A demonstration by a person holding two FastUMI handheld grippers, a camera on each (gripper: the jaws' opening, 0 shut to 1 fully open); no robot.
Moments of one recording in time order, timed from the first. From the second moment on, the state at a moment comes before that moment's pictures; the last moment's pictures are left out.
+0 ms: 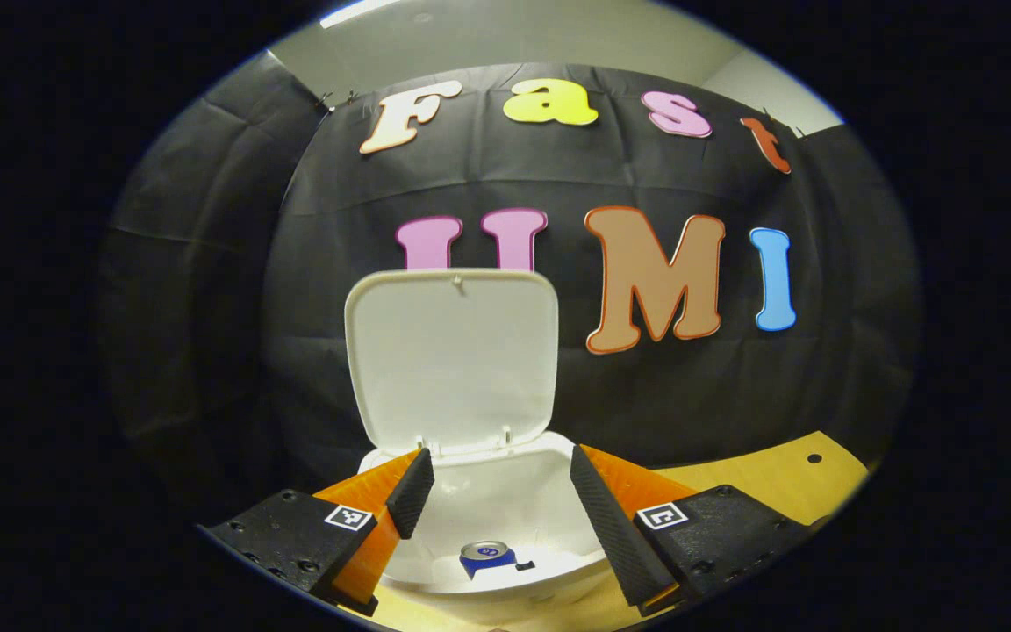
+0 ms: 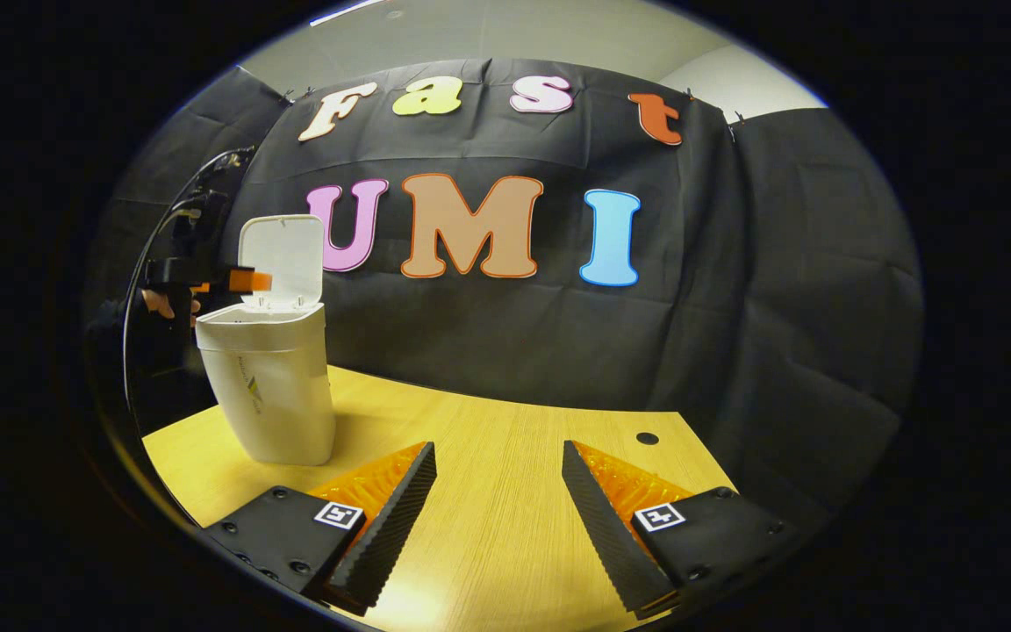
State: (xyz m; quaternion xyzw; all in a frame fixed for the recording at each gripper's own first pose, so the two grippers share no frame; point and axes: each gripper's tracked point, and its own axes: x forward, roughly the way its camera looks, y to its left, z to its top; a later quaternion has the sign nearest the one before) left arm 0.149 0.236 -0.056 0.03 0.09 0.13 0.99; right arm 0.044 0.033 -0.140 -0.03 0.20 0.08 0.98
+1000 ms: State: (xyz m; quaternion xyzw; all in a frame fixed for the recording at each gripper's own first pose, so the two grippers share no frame) left arm 0.253 0.294 0.101 0.00 0.03 0.14 0.99; right arm 0.036 -0.004 -0.149 -0.01 0.20 0.04 0.98
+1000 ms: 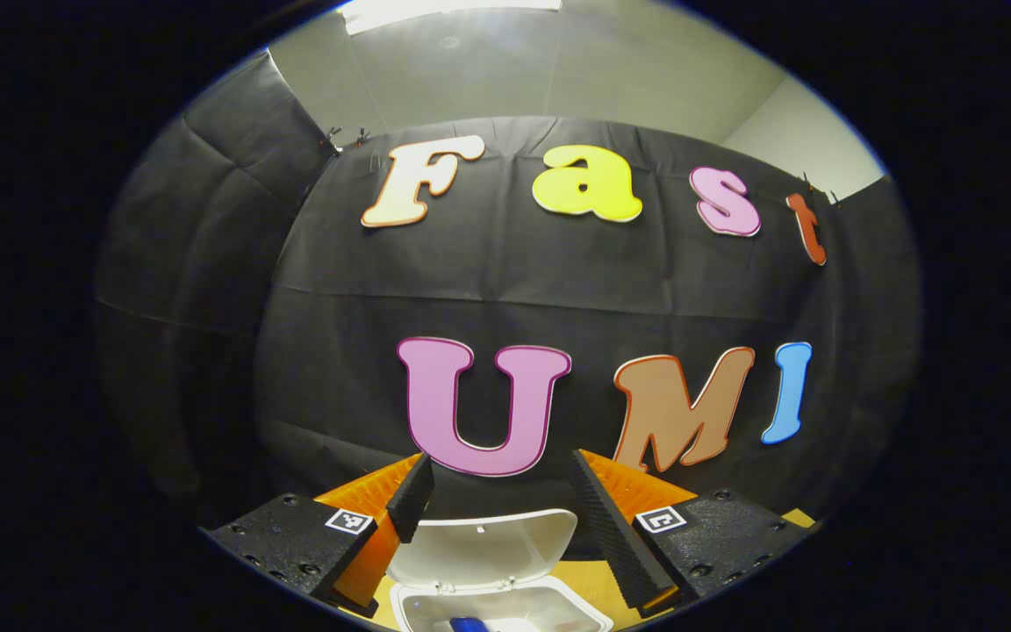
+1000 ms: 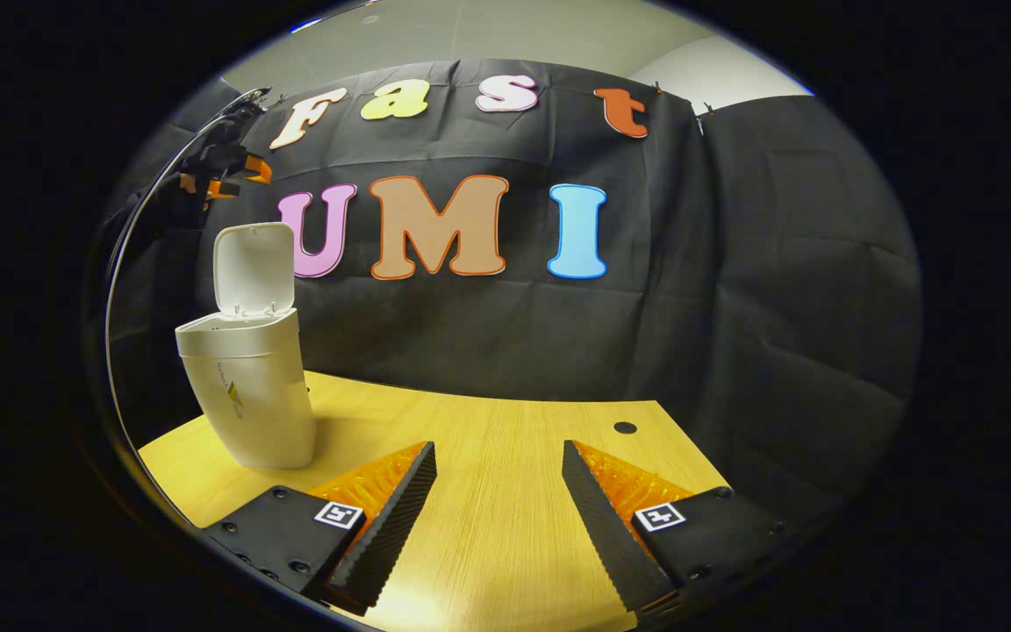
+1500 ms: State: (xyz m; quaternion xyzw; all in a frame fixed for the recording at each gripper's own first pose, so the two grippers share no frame) left arm 0.290 0.319 0.022 -0.02 0.16 0.17 0.97; right arm 0.031 -0.018 -0.151 -0.01 0.21 0.02 0.98
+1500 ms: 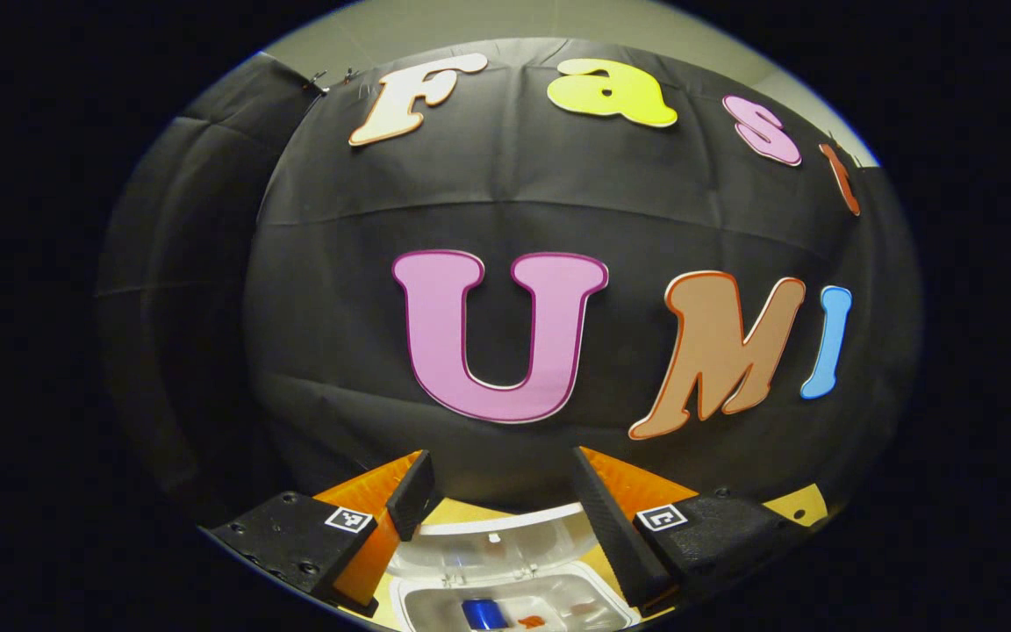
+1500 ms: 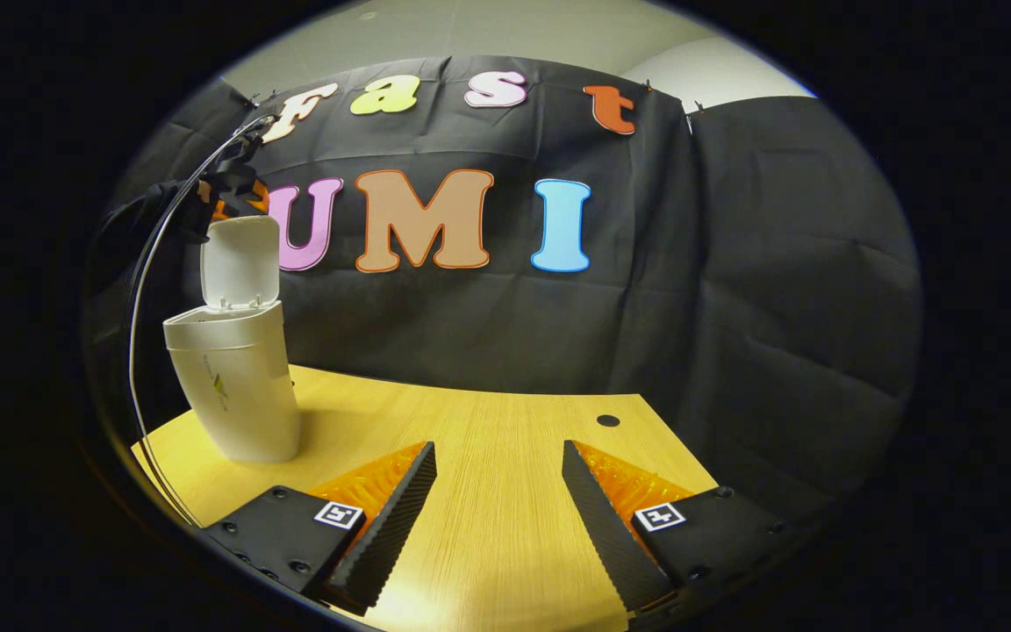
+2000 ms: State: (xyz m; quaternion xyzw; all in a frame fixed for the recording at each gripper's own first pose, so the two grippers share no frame) left arm 0.252 0.294 0.021 -0.04 0.16 0.16 0.97; right arm 0.037 -0.009 -0.153 -0.01 0.20 0.04 0.98
